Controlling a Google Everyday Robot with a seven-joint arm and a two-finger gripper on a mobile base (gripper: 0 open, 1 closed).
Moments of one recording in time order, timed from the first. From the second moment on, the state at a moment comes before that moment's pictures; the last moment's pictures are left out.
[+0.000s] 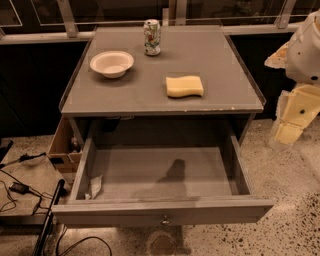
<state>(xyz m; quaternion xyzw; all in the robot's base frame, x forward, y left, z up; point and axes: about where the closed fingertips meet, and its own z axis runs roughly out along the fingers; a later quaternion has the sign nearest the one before) 0.438 -0.217 0.976 -0.60 0.78 -0.03 0.16</state>
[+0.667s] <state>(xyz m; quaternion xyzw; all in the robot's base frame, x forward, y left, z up) 0.461 -0.223 0.978 -0.57 0.79 -0.05 0.19</state>
